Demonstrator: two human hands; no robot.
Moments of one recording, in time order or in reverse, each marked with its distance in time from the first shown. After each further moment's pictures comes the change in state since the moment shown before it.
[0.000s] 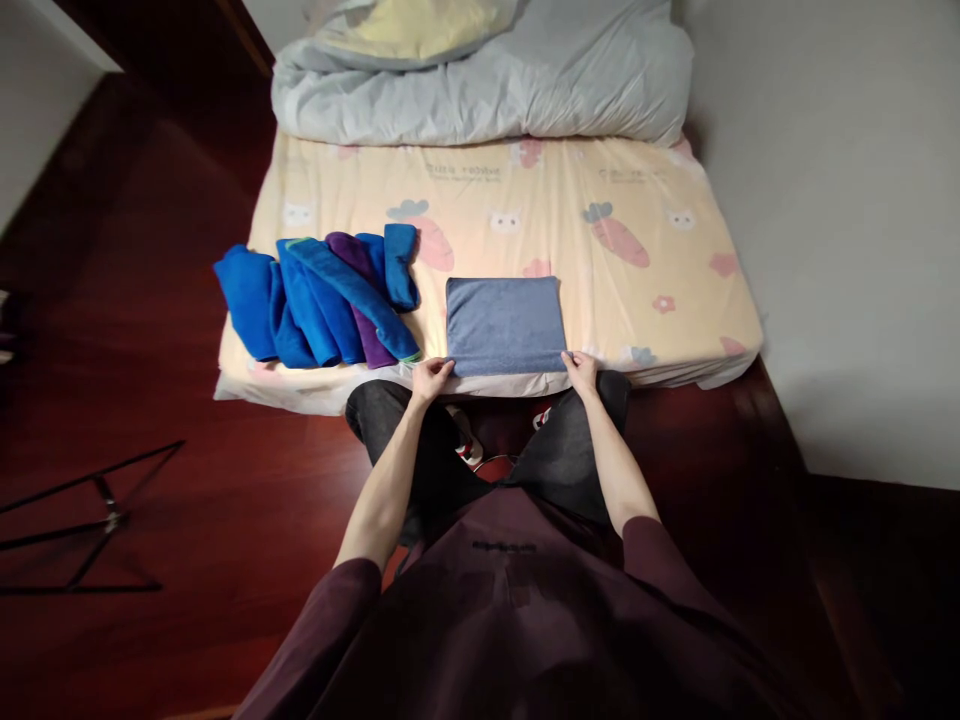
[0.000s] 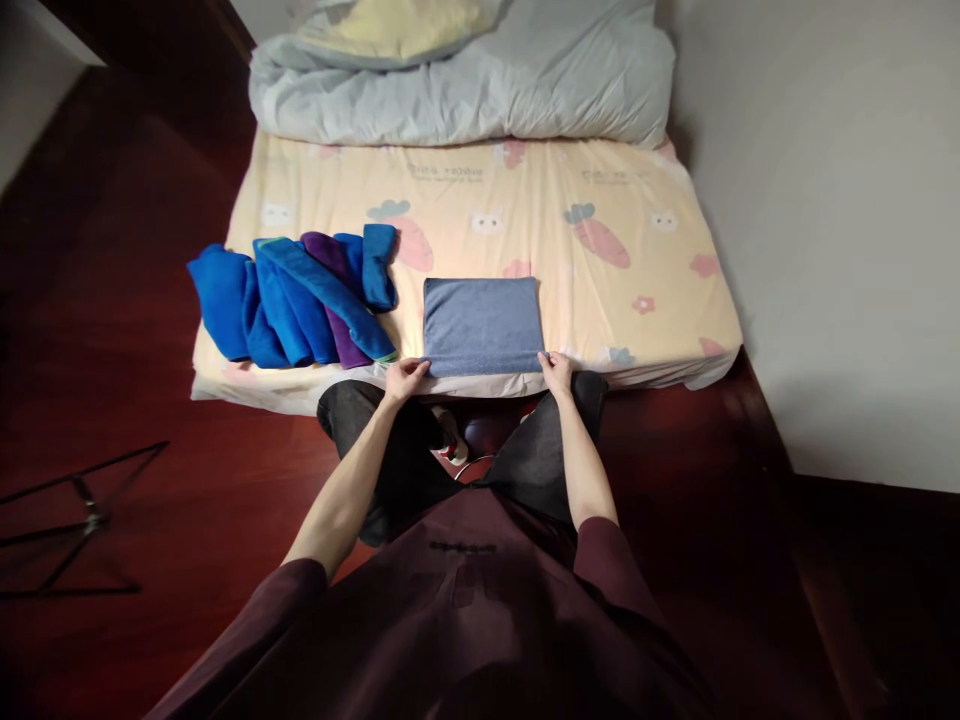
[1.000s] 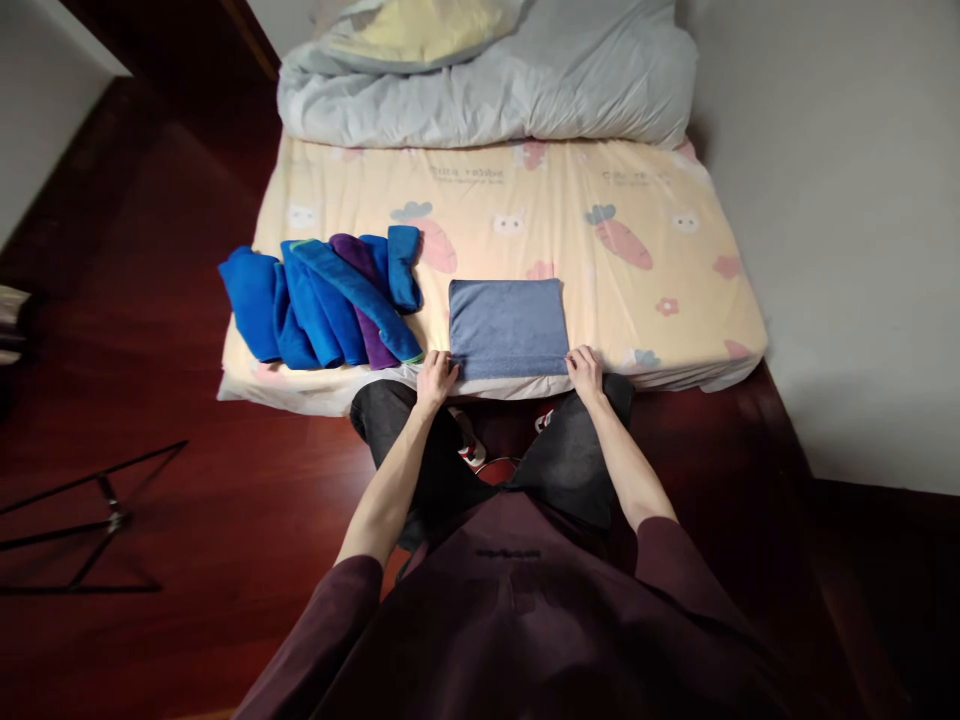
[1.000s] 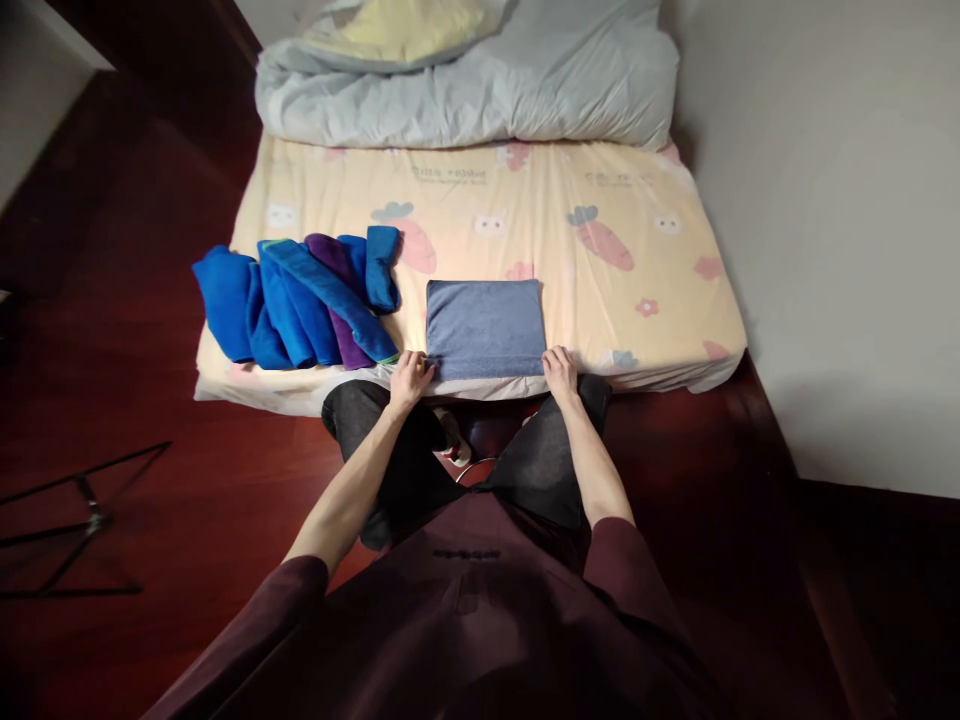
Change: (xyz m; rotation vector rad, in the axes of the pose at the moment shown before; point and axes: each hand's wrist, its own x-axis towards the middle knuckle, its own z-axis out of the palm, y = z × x) left_hand -0.006 0.007 0.003 0.323 0.057 0.308; right_hand 0.004 0.004 -0.009 -0.405 -0.035 -0.416
